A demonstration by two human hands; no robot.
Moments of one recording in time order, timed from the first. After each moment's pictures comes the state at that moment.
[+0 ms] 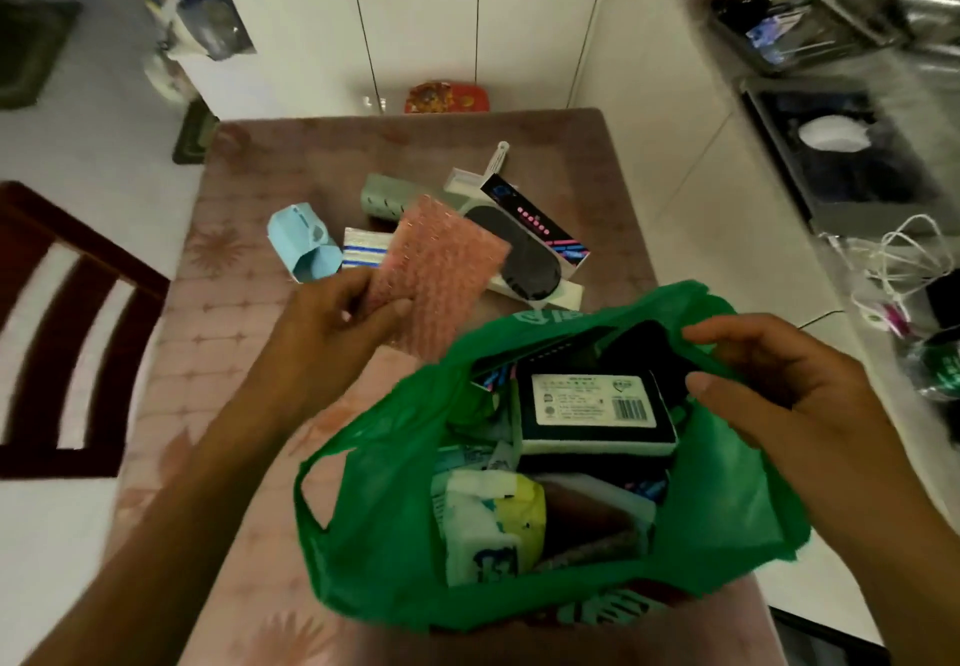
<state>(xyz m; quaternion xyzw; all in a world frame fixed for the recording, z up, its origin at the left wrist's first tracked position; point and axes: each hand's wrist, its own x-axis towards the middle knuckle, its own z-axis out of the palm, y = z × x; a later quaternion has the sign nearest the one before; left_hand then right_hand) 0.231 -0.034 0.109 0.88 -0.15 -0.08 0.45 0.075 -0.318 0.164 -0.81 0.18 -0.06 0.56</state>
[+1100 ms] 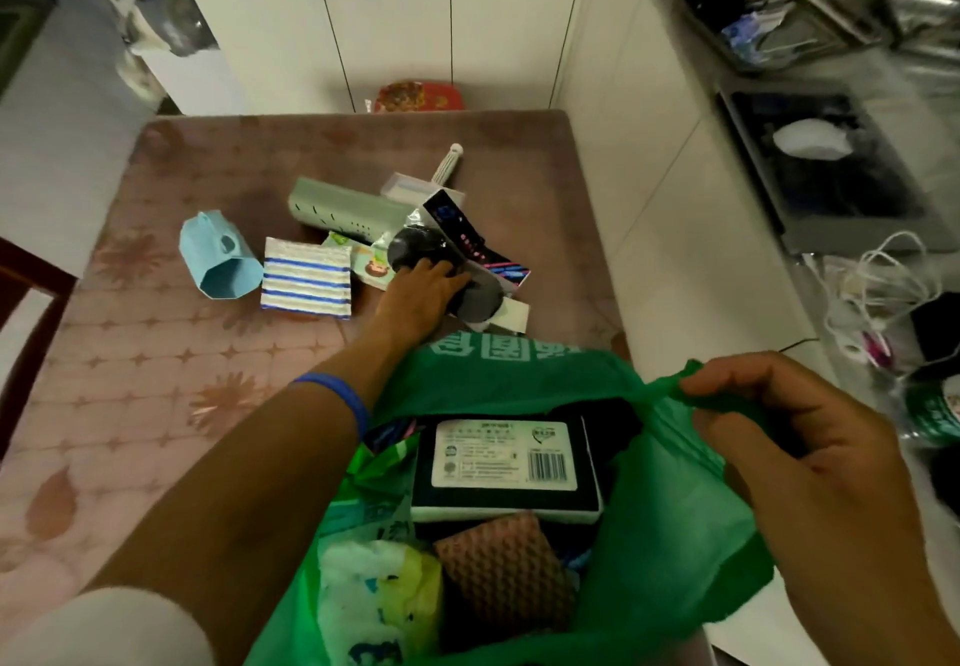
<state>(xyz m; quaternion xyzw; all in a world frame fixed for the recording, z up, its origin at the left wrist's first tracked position) 0.357 -0.209 -0.081 0.94 -0.35 -0.05 -0.02 0.079 -0.384 0.131 -0.78 0.24 -0.13 0.56</state>
